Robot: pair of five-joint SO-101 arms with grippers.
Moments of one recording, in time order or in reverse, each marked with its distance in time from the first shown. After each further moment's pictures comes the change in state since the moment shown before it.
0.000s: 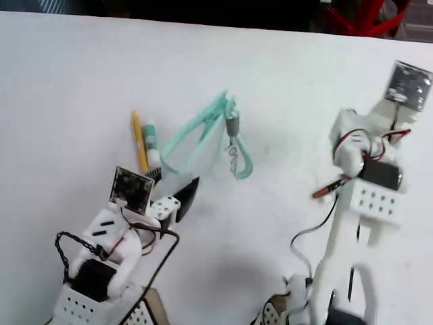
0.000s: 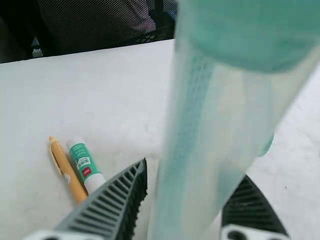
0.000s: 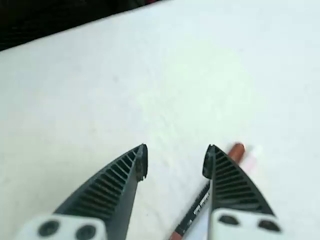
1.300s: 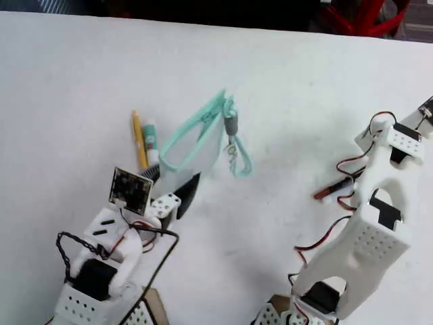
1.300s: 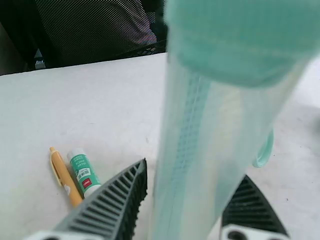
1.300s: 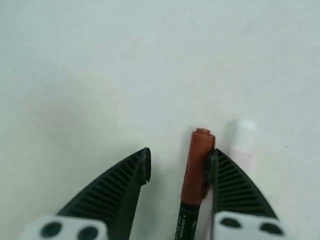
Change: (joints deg) left arm 0.0 0.0 1.1 -3.9 0.0; right arm 8.9 56.8 -36.5 5.1 -14.7
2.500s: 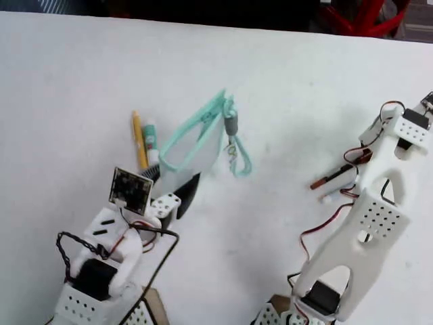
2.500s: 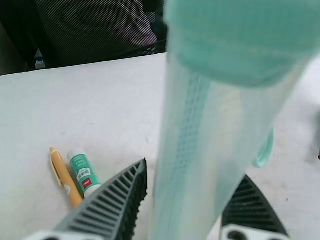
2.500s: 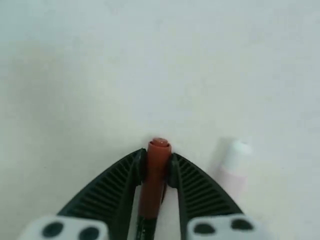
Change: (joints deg) left arm -0.1 0.0 0.0 0.0 0.0; right arm 0.2 22.7 -34.0 22.6 3.8
